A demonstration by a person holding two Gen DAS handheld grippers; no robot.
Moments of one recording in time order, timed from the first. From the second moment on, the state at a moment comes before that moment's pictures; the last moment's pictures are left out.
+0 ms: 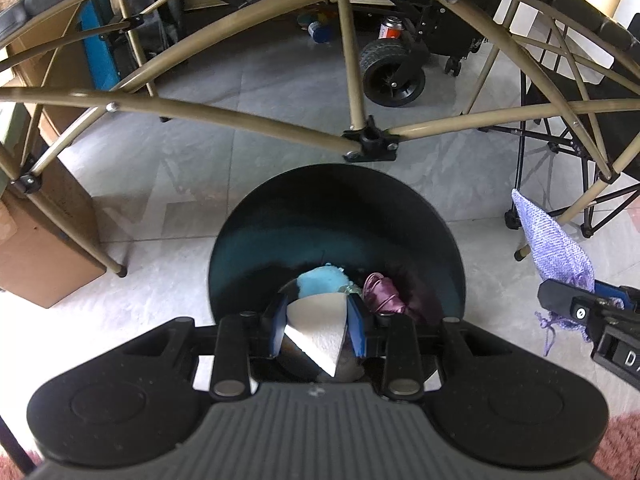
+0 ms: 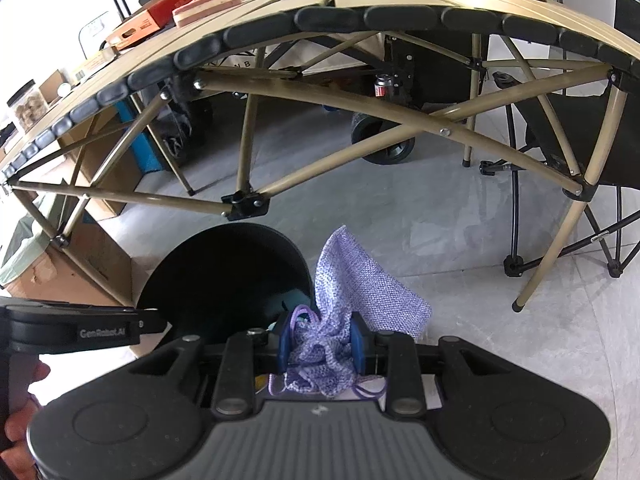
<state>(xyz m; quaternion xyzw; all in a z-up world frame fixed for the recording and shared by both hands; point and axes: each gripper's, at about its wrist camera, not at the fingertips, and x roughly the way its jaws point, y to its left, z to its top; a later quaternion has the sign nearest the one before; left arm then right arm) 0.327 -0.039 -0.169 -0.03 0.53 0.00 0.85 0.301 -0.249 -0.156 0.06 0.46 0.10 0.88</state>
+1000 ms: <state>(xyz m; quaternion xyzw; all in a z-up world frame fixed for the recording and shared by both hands) 0.373 -0.077 -0.189 -0.06 0.54 0.01 0.84 0.330 -0.276 -0.164 0.08 0.46 0.07 0.88</state>
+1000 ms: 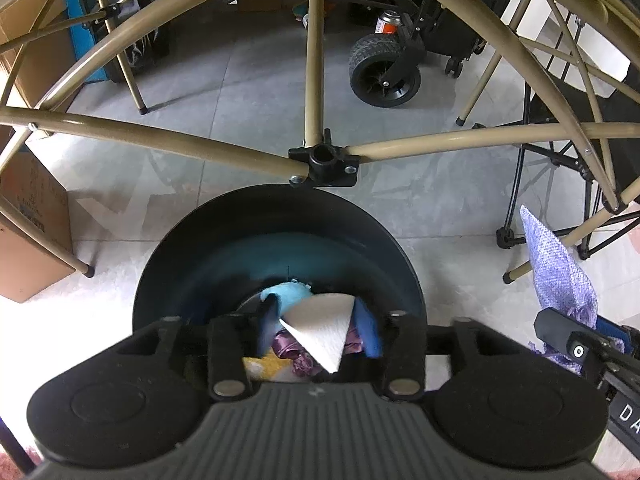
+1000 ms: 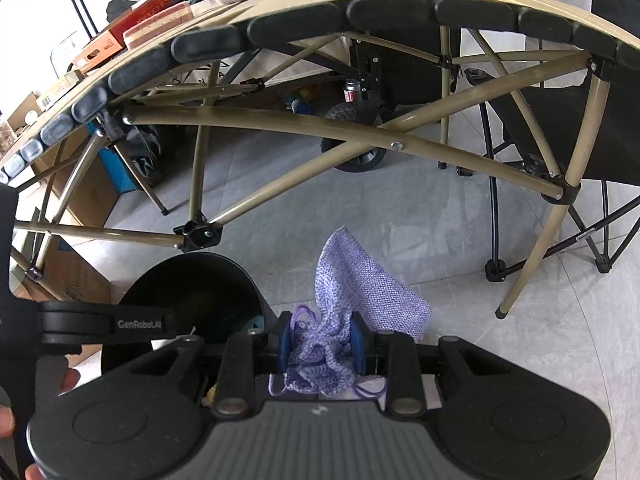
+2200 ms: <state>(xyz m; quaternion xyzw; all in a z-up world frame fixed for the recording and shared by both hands) 0.345 -0.035 -0.166 -0.03 0.52 0.03 0.85 0.325 -0.236 -0.152 0.05 0.45 0.12 0.88</state>
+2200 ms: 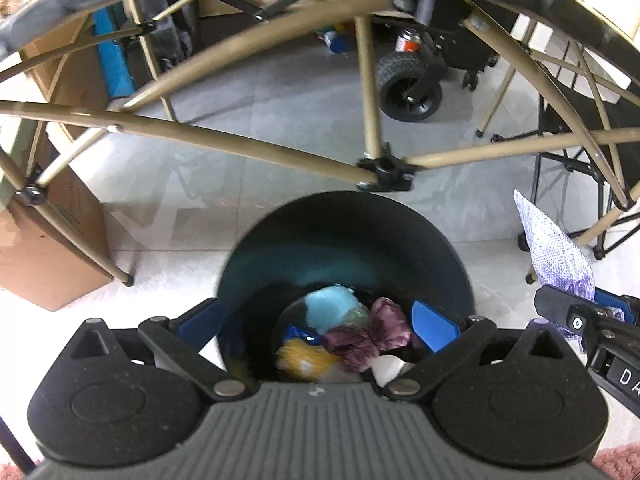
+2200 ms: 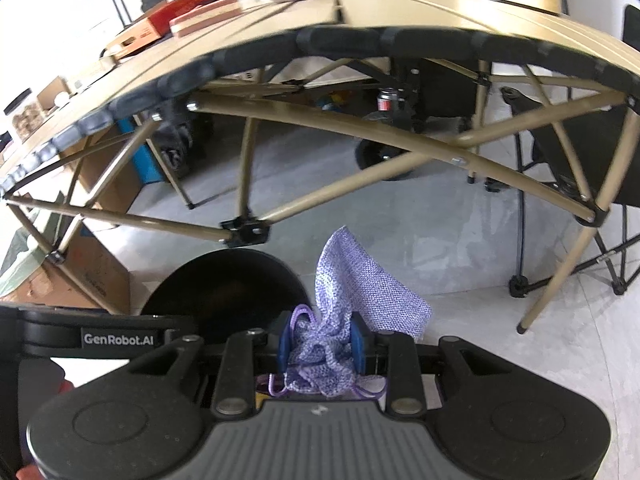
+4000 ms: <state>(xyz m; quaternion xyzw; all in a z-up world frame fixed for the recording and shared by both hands) 0.291 0.097 -0.157 -0.04 0.48 0.13 0.86 0.335 -0.105 -0.195 -0.04 0.51 0.15 0.85</state>
